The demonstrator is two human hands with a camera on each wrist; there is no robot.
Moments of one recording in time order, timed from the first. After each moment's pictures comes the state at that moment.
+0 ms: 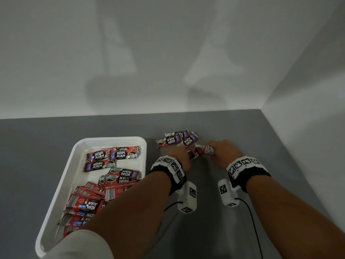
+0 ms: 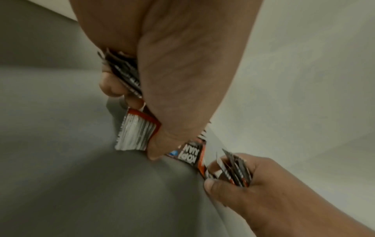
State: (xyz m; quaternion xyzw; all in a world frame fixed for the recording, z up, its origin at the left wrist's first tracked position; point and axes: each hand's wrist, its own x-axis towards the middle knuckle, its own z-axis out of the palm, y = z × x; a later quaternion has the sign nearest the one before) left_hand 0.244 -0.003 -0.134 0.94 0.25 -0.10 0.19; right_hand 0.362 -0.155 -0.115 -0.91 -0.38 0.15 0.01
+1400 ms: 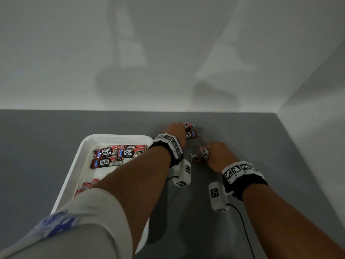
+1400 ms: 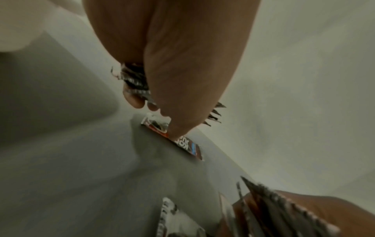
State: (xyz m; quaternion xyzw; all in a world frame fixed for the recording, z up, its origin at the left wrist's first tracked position) left_hand 0.278 0.067 -0.103 0.93 0.29 -0.09 0.21; right_hand 0.343 -0.105 -0.118 -0.90 -0.40 0.17 0.02
